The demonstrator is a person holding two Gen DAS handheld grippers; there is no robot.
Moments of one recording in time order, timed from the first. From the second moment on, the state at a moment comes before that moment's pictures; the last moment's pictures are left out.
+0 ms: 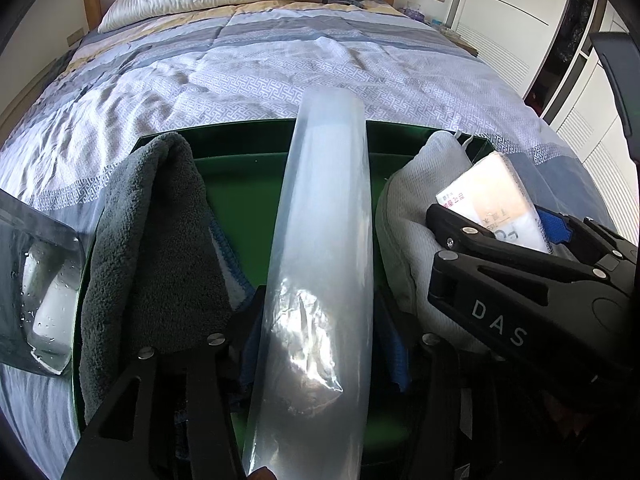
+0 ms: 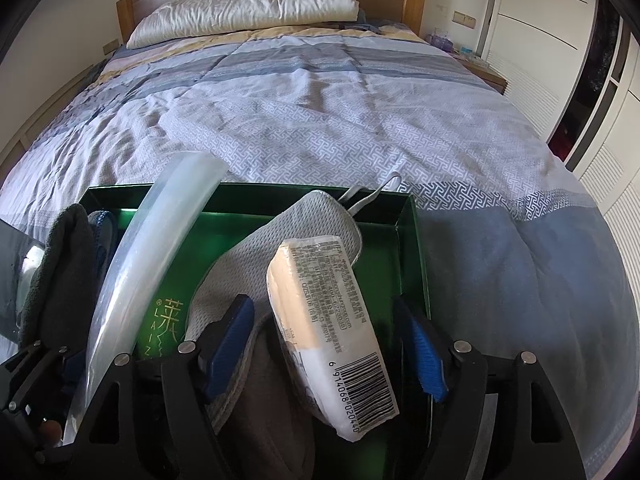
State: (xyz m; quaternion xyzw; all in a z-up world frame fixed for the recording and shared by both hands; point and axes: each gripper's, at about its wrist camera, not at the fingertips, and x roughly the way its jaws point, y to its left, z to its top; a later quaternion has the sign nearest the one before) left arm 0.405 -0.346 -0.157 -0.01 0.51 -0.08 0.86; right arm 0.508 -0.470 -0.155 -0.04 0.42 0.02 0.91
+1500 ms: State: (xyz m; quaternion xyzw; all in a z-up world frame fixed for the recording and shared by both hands) left arm 0.406 -0.344 -0.159 -0.01 0.50 -0.08 0.86; right arm 0.509 -0.470 -0.153 -0.04 0.42 0.02 0.91
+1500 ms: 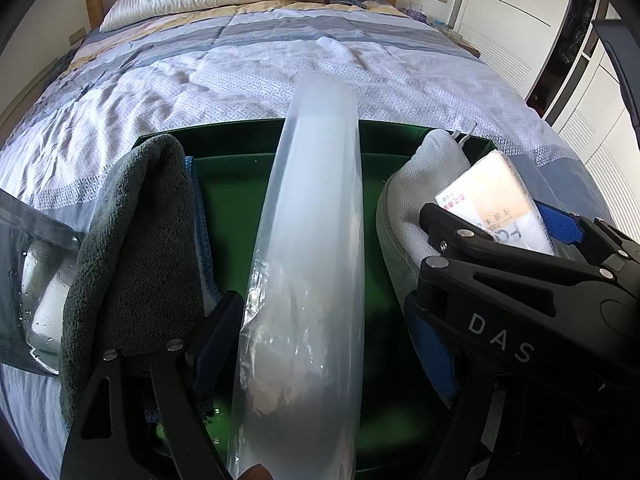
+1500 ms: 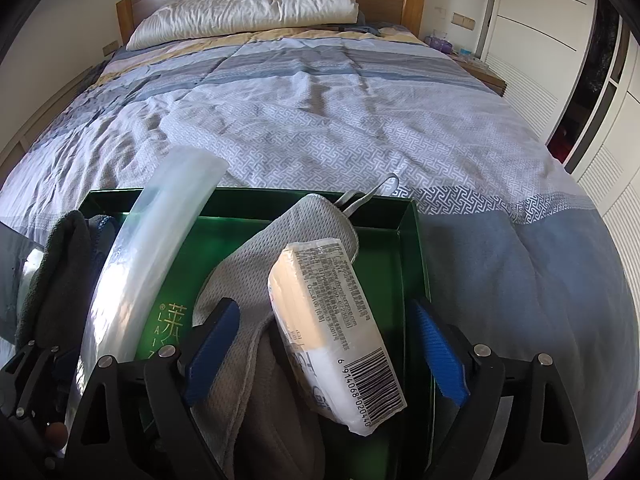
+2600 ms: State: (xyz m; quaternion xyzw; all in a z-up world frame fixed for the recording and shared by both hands) left arm 0.402 -0.352 -0.148 0.01 0.48 -0.08 0.87; right arm 0.500 -0.475 -0.143 -0.03 0.41 0.01 0.91
